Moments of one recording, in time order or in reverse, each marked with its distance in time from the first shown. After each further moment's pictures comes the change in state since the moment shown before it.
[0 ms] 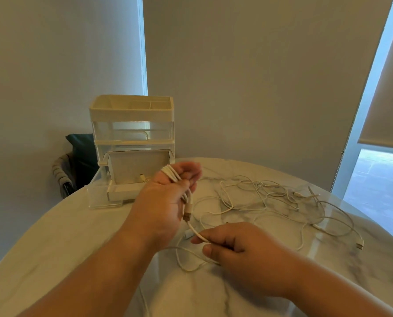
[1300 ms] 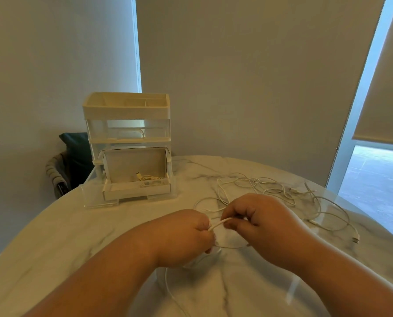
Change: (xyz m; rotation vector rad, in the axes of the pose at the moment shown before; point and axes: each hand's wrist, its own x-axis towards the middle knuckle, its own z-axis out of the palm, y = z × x) left_hand -0.016 0.000 0.002 1.293 -0.647 -0.227; right_hand -0.001 0.019 -0.028 -0.227 0.306 0.025
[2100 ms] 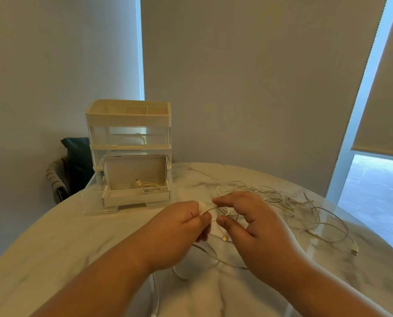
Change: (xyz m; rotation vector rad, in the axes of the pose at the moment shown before) left_hand -0.001 -0.008 -0.002 -0.299 0.295 0.122; right_hand -0.004 -0.021 0.011 0.164 0.253 -0.053
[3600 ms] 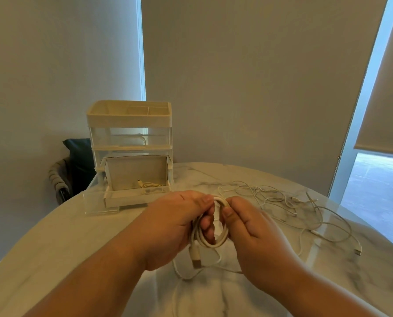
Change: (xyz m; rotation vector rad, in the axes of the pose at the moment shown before) left_hand -0.004 0.016 -0.007 -0.798 -0.081 -0.089; right_hand -0.003 -0.011 0.008 0.249 -0.019 0.071
